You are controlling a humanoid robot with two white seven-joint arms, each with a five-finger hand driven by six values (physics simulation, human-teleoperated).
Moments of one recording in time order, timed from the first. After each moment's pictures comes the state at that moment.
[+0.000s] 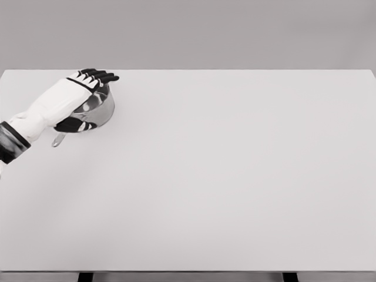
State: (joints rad) left arm -0.44 0.97 -0.68 -1.76 -0.30 -0.14 0.09; right arm -0.02 0.00 0.16 0.15 0.07 -0.28 0.19
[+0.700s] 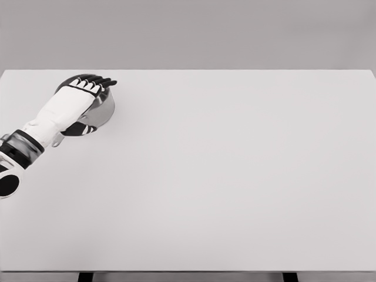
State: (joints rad) left arm -0.40 0.90 -0.68 -1.75 -0.41 0.03 0.10; right arm -0.02 0.00 0.16 0.15 0.07 -0.28 0.19
